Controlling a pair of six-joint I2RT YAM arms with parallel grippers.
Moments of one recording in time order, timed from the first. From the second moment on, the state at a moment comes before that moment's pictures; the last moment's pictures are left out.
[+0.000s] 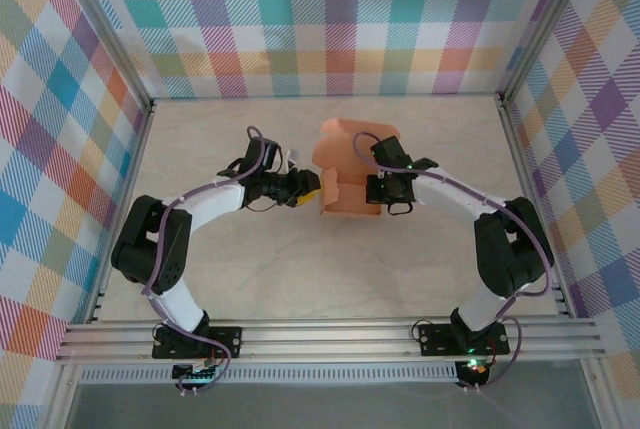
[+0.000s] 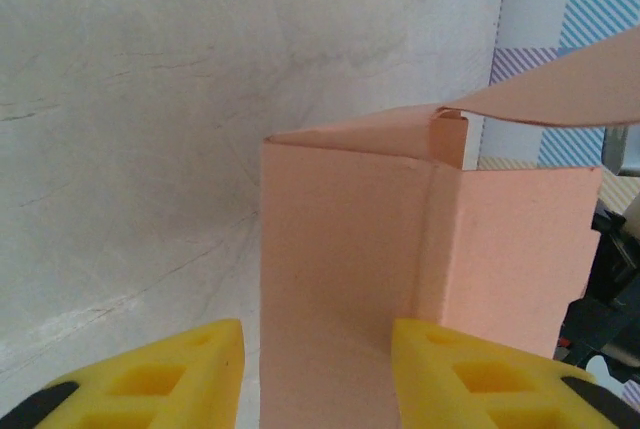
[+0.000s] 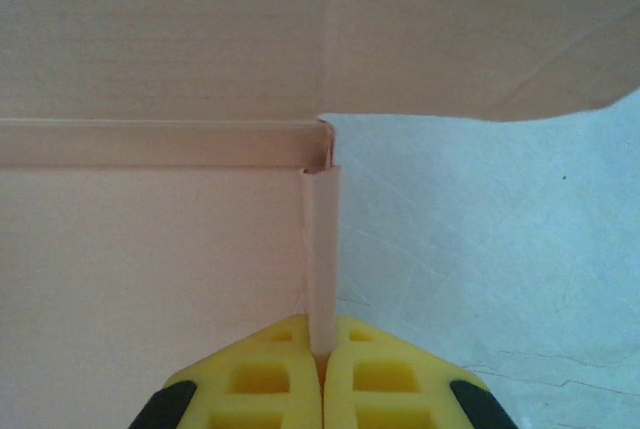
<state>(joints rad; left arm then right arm) -0.43 1.71 1.03 -0.13 0.67 -0.86 0.51 1.66 1.13 -0.58 0.03 0.46</state>
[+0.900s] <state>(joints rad) -0.43 1.79 0.94 0.08 0.68 -0.96 0.52 1.80 1.16 -0.57 0.02 0.52</state>
